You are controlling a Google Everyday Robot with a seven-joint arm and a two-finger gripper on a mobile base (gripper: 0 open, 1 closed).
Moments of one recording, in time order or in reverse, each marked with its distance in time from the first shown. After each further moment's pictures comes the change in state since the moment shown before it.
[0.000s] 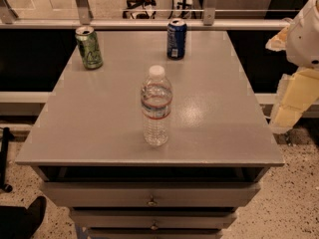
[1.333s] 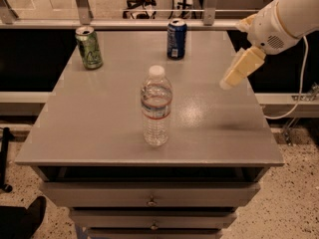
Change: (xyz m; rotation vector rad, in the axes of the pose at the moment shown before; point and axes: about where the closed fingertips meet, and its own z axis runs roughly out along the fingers) arm -0.054 -0.127 0.075 0.116 -0.377 0.075
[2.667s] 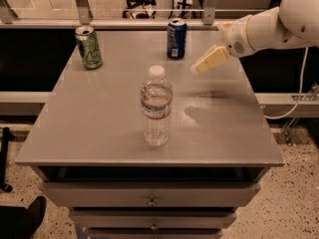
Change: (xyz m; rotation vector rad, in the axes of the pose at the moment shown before) arm -0.022 -0.070 0.093 0.085 -0.284 0.161
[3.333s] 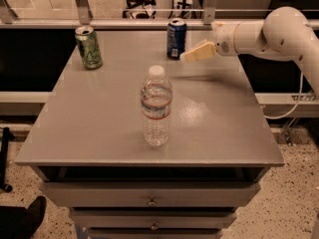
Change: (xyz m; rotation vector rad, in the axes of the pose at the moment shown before) arm -0.006 -0.048 0.056 0.064 -0.207 0.127
